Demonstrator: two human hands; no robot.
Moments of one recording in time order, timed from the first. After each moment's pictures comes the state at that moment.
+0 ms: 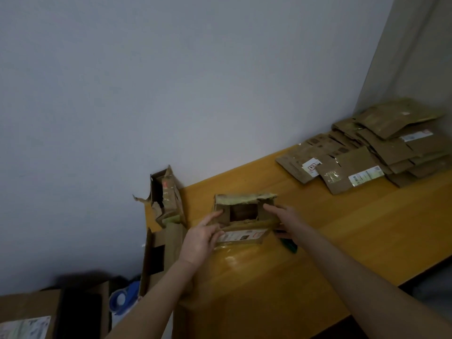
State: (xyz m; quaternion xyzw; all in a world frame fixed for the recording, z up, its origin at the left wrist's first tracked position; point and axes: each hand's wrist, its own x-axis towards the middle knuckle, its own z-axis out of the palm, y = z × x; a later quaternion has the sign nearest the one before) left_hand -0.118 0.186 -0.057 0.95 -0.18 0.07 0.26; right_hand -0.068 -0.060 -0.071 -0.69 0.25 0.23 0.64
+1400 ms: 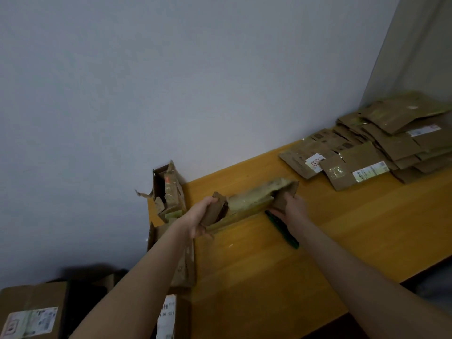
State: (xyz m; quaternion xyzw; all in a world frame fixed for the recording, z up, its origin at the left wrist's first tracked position) left_hand -0.070 0.182 -0.019 0.66 0.23 -0.33 0.64; right_hand -0.057 -0.050 -0.067 -0.52 0.33 0.06 0.79
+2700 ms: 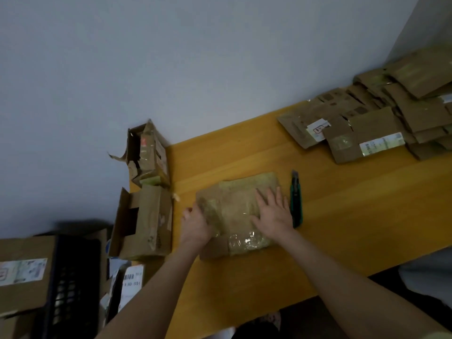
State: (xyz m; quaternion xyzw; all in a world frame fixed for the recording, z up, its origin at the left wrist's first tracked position) left_hand -0.116 0.125 -0.142 0.93 0.24 -0.21 0.21; right_hand -0.080 -0.075 -0.167 -0.97 -0.08 0.20 0.12
